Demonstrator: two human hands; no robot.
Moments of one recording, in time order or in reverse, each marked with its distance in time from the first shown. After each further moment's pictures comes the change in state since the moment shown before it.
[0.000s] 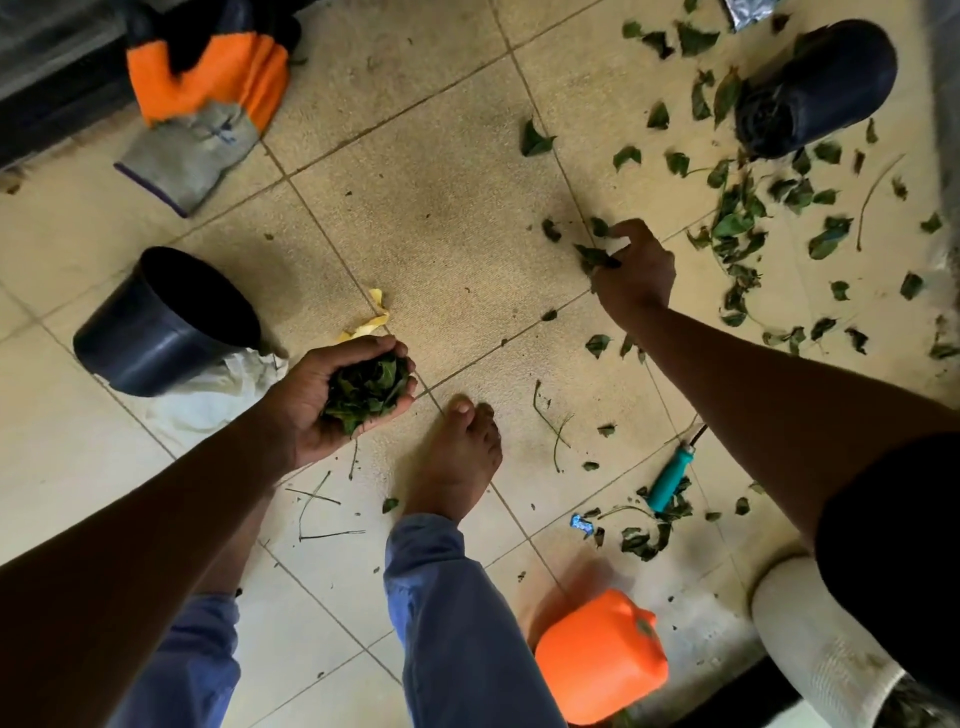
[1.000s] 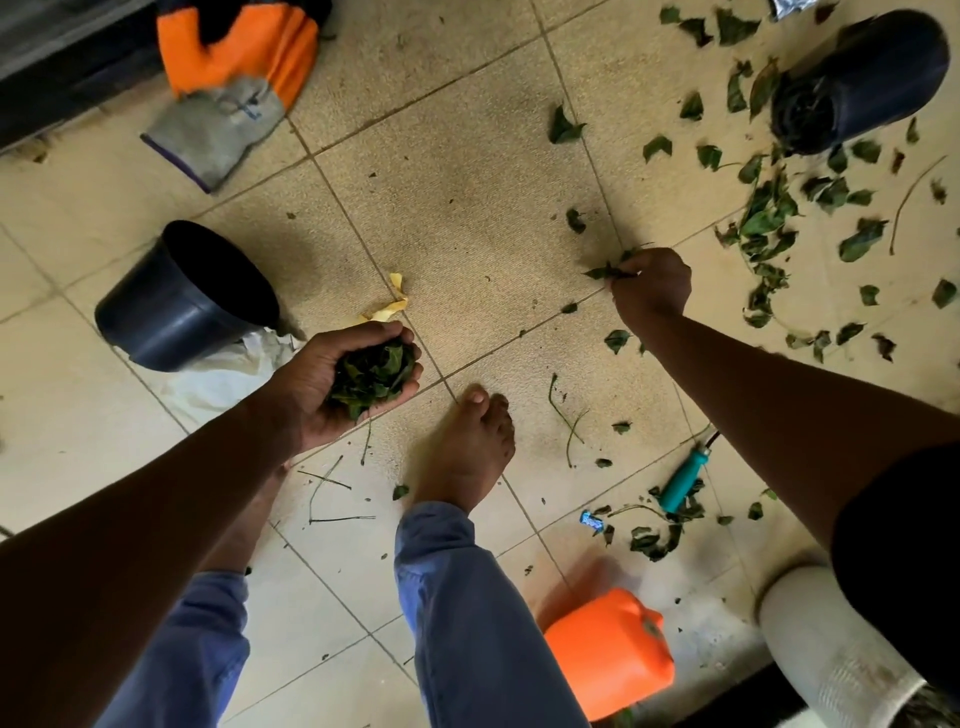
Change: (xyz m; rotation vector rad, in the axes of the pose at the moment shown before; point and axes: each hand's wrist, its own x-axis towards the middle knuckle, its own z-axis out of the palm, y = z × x) left_hand -0.001 0.002 -0.016 -0.006 -0.022 0.000; right_hand 0.001 0.019 0.026 0.086 -0.025 0.176
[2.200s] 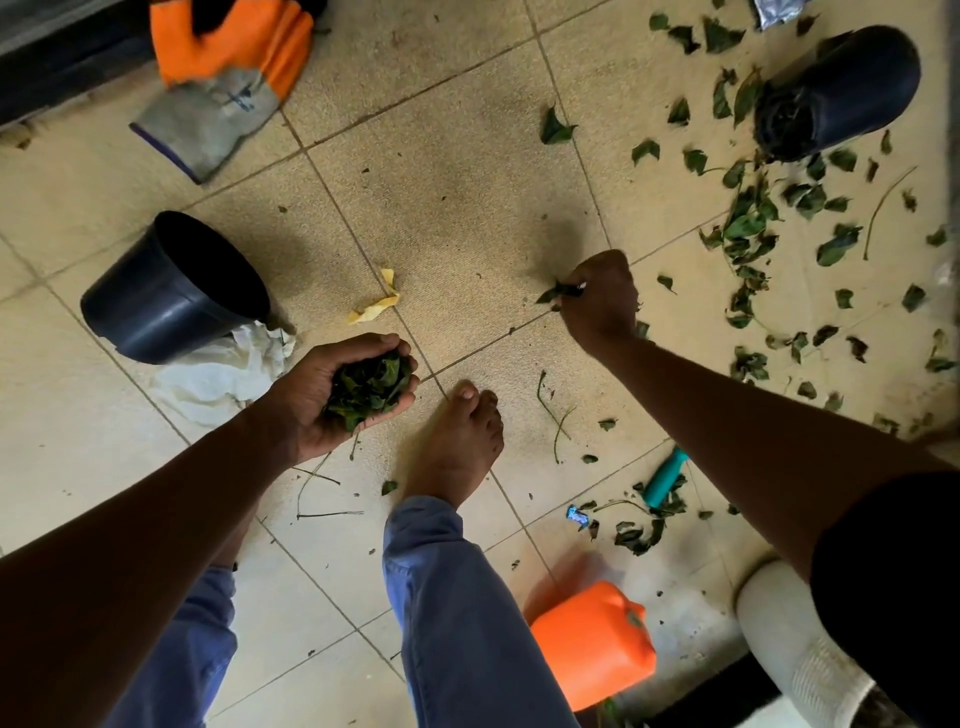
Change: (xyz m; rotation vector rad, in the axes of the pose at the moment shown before) left_hand -0.002 -0.016 -0.004 -0.007 0.000 -0.010; right_hand -0.042 -0.010 0.019 -0.099 -0.054 -0.278
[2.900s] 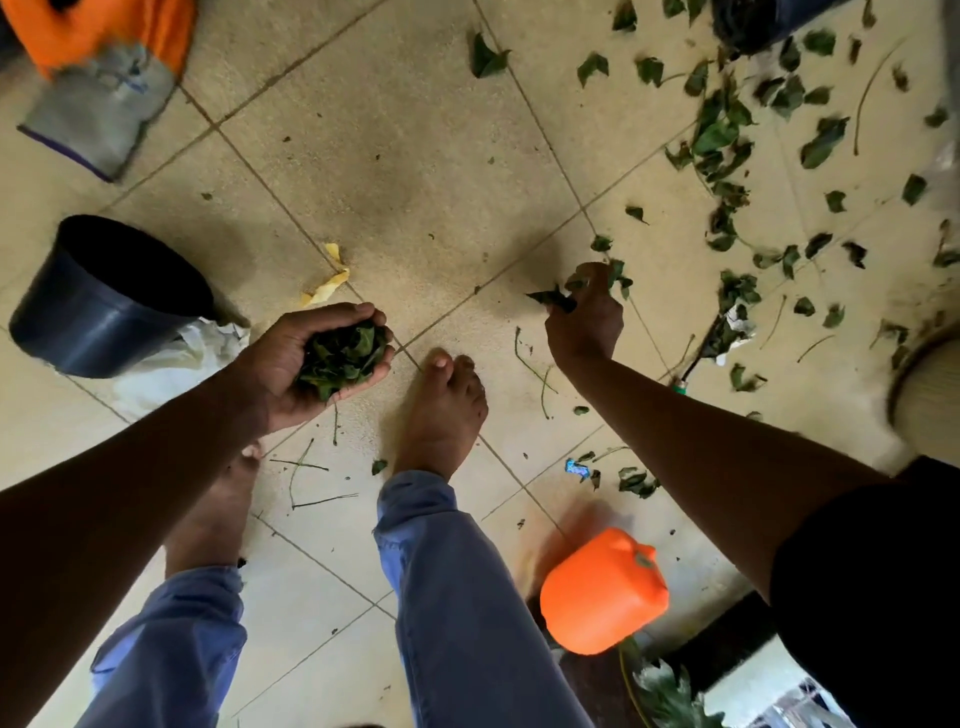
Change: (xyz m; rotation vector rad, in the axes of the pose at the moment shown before) left_hand 0.017 0.003 0.019 0.142 0.020 -0.067; right_hand -0.070 0.048 0.016 0.121 0.153 0.289
